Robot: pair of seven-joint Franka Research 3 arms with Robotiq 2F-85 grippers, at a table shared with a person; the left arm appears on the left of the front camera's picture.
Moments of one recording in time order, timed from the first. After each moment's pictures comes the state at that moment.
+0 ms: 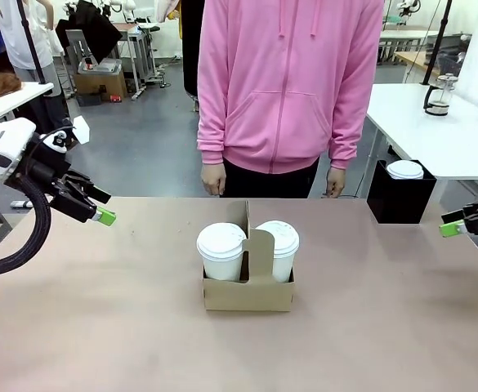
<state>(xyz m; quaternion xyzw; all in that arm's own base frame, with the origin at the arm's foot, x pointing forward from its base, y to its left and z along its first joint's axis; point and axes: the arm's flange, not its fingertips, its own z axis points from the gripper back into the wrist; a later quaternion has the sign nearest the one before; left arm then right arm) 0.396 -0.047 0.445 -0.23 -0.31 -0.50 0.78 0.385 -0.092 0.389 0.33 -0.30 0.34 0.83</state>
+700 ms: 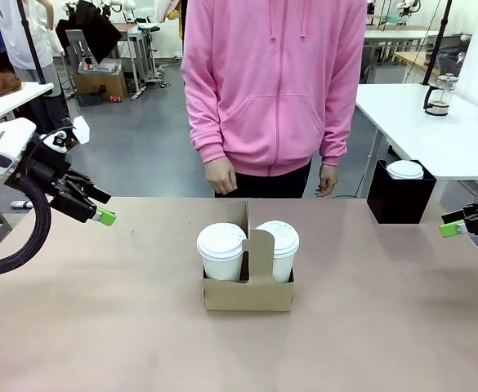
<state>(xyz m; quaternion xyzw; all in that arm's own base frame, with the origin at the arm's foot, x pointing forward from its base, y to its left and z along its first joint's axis) 0.396 -0.047 0.445 -0.23 -0.31 -0.50 0.78 0.384 -0.094 0.390 0.33 -0.30 0.34 0.83</state>
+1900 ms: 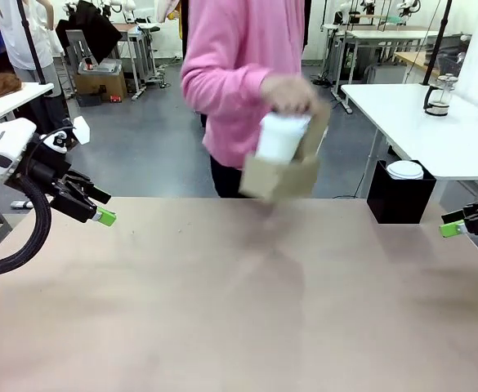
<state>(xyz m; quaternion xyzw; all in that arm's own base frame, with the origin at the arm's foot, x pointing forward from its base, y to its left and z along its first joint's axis) 0.396 -0.047 0.445 -0.23 -0.31 -0.50 0.78 0.384 -0.094 0.390 0.33 -0.30 0.34 0.83</state>
